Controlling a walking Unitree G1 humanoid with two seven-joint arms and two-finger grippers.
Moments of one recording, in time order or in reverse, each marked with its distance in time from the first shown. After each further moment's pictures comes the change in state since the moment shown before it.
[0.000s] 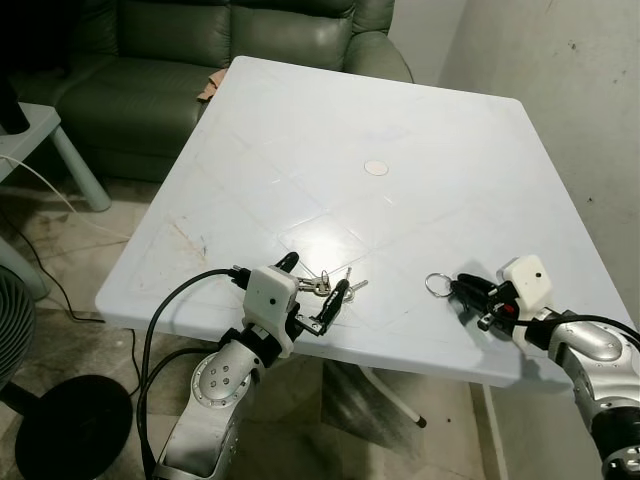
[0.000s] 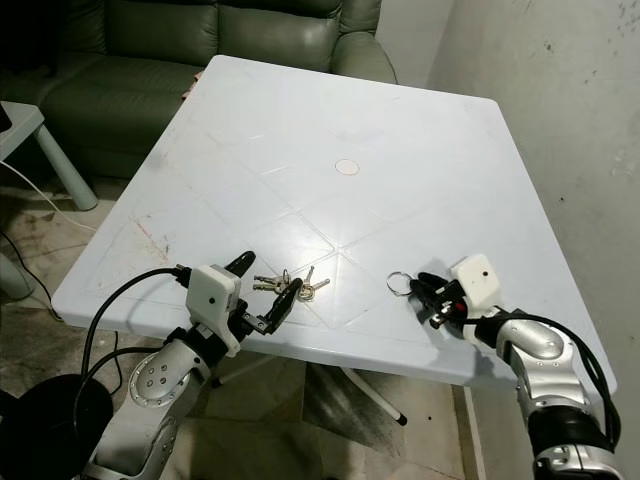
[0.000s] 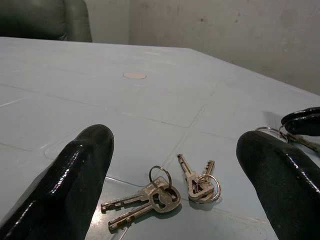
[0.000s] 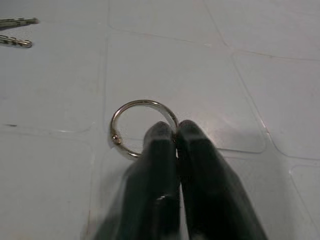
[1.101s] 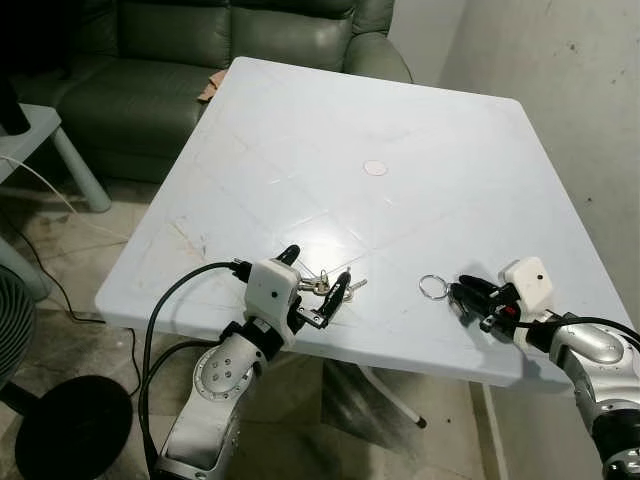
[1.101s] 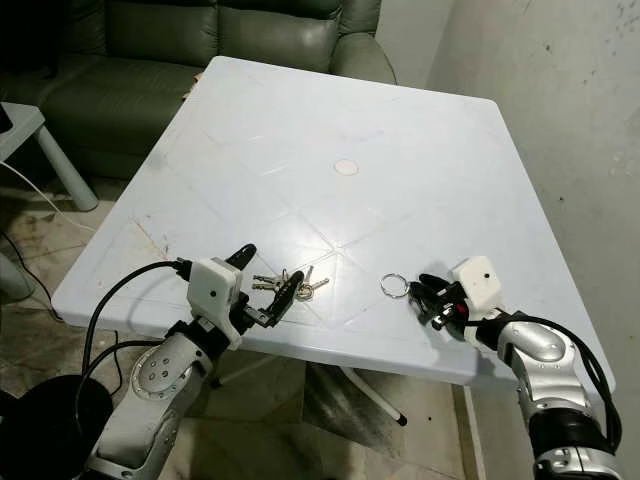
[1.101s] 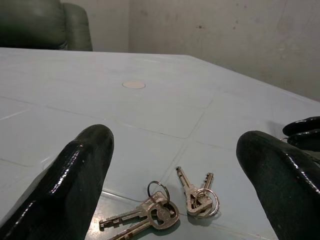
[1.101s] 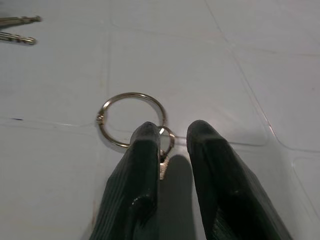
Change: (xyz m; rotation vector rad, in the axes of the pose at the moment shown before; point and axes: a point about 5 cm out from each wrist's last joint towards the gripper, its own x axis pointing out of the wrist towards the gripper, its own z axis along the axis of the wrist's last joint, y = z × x) left arm 0.005 0.001 0.006 0.011 -0.021 0.000; right arm 0.000 0.002 -0.003 0.010 -0.003 0.007
